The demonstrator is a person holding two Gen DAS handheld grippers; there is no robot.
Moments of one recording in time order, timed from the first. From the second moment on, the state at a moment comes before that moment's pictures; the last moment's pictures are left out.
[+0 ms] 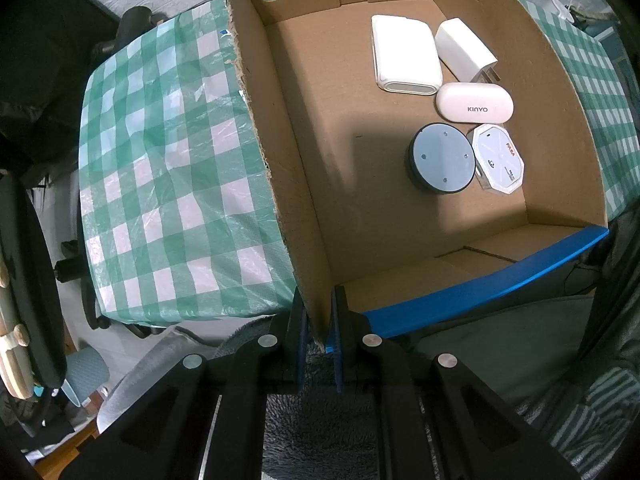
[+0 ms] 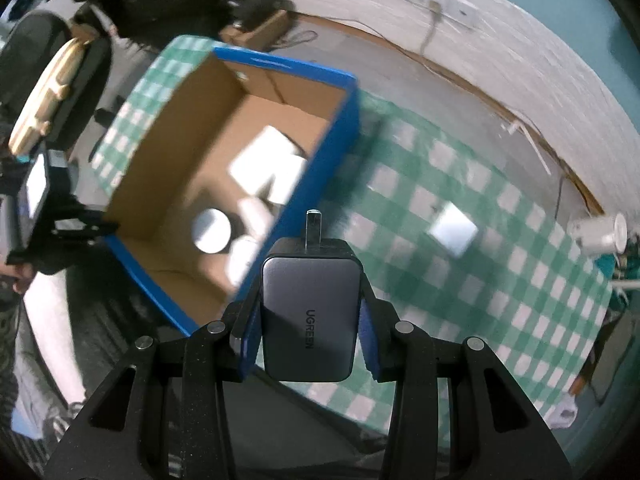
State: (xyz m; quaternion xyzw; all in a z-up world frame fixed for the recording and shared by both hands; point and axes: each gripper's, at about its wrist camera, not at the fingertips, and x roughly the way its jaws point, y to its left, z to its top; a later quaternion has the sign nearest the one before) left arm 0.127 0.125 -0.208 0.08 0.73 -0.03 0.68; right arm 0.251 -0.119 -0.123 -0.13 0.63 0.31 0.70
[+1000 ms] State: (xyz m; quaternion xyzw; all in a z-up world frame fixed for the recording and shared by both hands) left arm 0.131 0.123 -0.208 0.09 0.73 -0.03 0.67; right arm 0.227 -0.031 -0.194 -0.18 0.66 0.34 0.65
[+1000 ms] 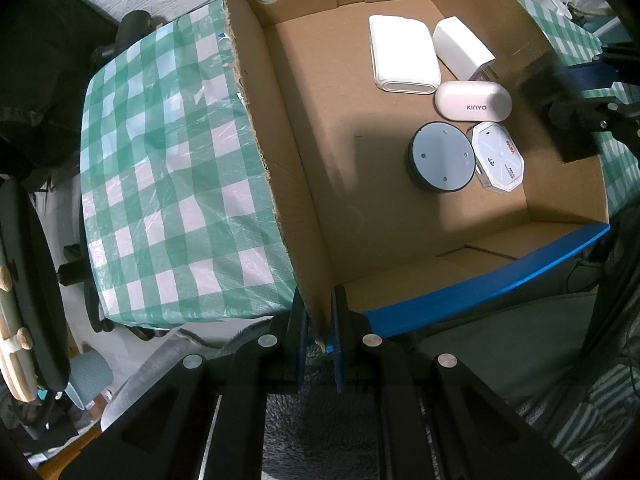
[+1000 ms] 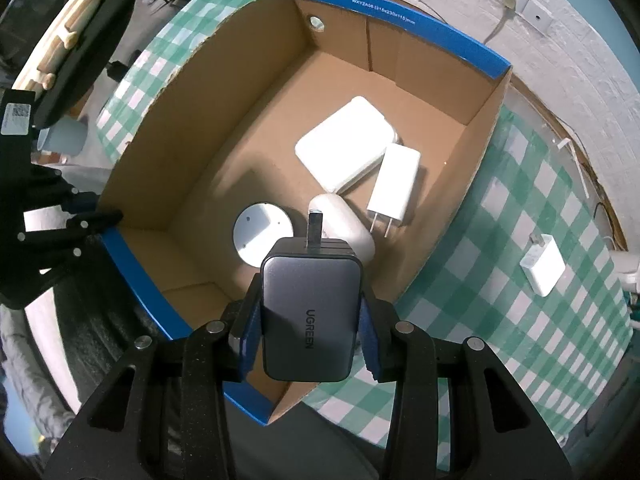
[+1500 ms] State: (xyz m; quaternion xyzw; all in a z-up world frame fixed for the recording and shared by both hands) left arm 0.129 0.122 -0.208 0.10 0.73 -0.03 0.68; right arm 0.236 -0.054 -0.170 -0.15 0.64 0.33 0.68
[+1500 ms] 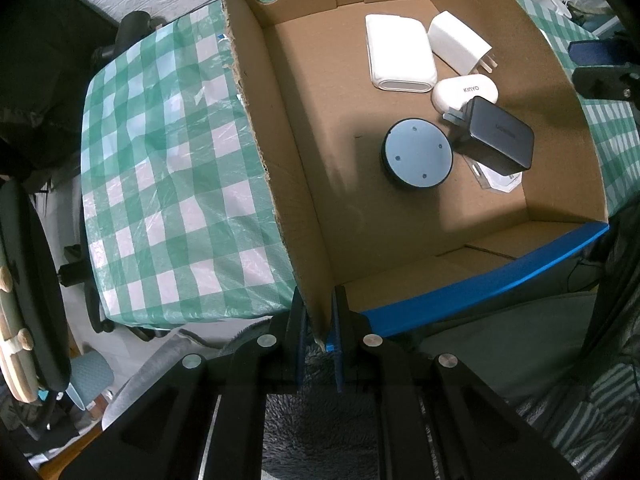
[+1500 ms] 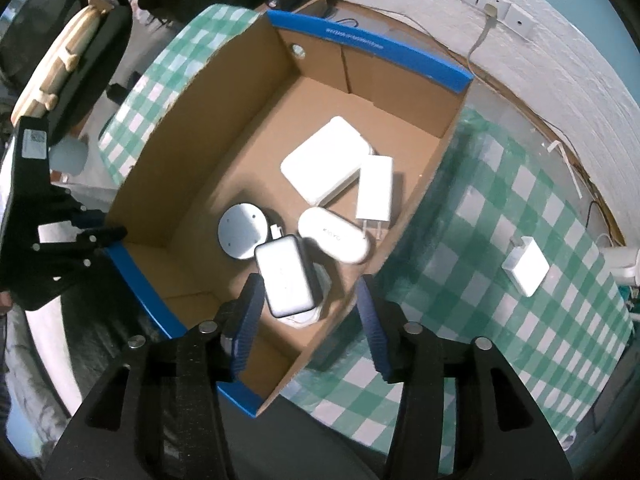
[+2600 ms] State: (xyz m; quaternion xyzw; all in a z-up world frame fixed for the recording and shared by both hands) left arm 0.126 0.122 -0.208 0.09 0.73 -0.03 0.68; right arm 0.357 -0.227 -0.248 -0.02 0.70 0.13 0.70
